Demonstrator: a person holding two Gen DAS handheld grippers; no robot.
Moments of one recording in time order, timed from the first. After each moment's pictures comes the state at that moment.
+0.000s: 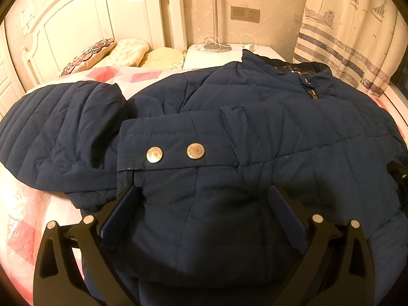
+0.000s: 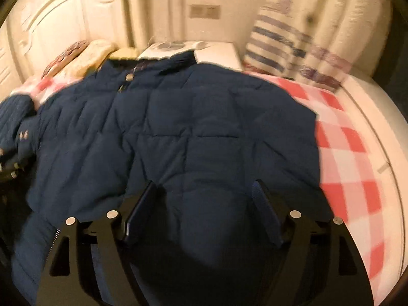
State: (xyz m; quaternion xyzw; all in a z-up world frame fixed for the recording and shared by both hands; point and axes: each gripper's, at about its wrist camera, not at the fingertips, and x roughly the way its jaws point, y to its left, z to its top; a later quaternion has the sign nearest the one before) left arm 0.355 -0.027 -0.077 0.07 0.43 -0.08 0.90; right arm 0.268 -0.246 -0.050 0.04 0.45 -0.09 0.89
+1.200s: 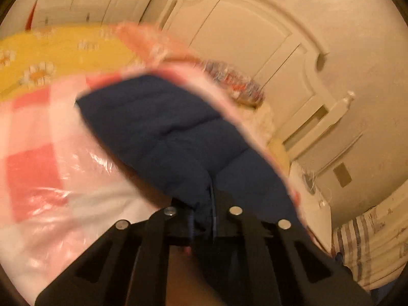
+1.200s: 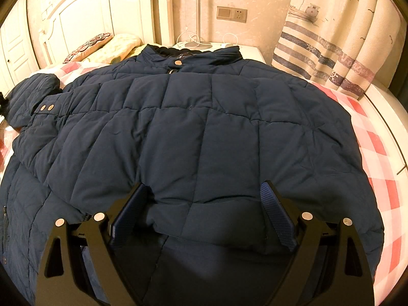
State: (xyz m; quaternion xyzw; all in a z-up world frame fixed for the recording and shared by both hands) left arm 0.410 0.338 -0.017 -0.31 0.28 0.13 0.90; right arm 0.266 -0.191 -0.072 0.01 0.45 -0.04 0.89
